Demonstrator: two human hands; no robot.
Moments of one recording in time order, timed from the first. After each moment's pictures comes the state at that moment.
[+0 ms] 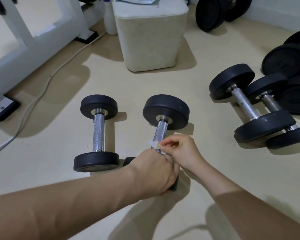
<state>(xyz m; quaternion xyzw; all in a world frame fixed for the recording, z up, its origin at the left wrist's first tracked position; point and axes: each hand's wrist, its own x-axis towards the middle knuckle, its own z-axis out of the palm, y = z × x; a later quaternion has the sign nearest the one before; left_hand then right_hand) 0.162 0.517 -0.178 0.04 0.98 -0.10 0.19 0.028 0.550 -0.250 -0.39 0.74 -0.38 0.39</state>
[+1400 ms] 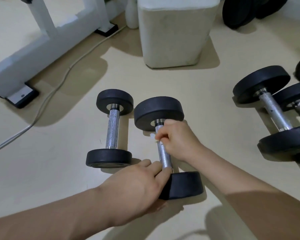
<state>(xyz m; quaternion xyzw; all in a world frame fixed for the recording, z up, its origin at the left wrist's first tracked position) 0.235 0.505 -0.192 -0.10 0.99 0.06 0.07 0.049 0.489 -0.229 -0.65 0.70 -0.16 0.25</state>
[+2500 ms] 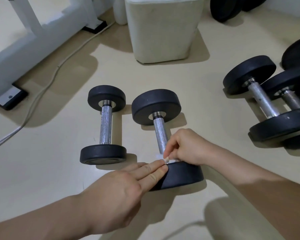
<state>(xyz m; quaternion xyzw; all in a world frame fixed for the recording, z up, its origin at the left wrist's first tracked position) 0.261 0.514 -0.191 -0.13 0.97 0.18 0.07 0.028 0.526 -0.215 -0.58 0.69 -0.09 0.43</state>
